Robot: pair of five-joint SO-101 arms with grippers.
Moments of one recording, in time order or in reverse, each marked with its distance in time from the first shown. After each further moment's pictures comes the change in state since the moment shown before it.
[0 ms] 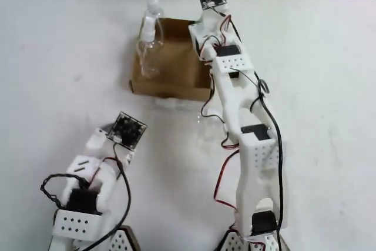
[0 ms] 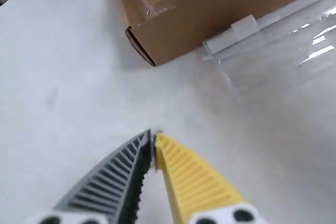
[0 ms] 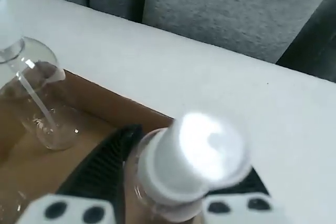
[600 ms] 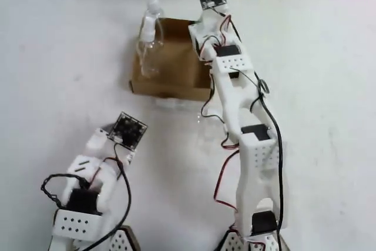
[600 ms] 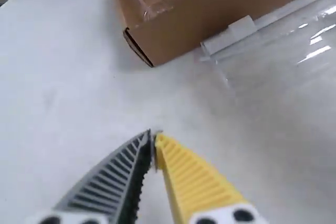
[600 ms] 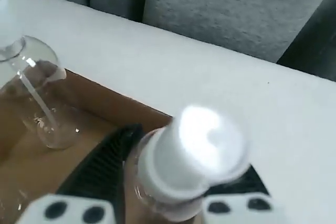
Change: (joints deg) left arm 0.4 0.0 0.0 0.0 0.0; right arm 0.0 -0.1 1.8 -1.4 0.0
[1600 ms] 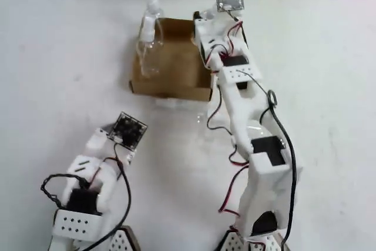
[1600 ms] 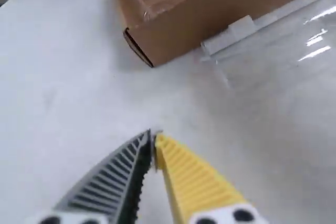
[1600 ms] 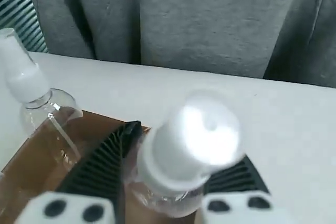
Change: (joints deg) left arm 0.0 0.0 0.0 0.0 0.0; right arm 0.3 -14.7 18.5 -12.0 -10.4
